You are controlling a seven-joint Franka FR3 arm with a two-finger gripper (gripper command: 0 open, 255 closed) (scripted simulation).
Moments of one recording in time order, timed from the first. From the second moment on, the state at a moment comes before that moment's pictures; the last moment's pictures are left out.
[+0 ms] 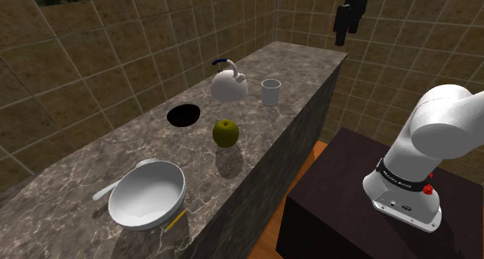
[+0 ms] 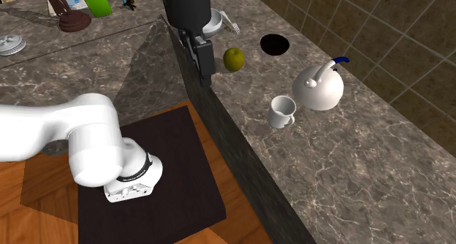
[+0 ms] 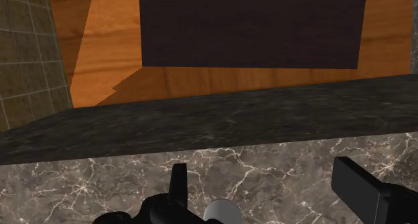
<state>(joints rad) 0.02 -0.79 0.01 -2.26 -0.12 1.43 0.00</state>
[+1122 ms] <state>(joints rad) 0.06 -0.36 -0.05 -2.28 -0.12 1.88 -0.10</state>
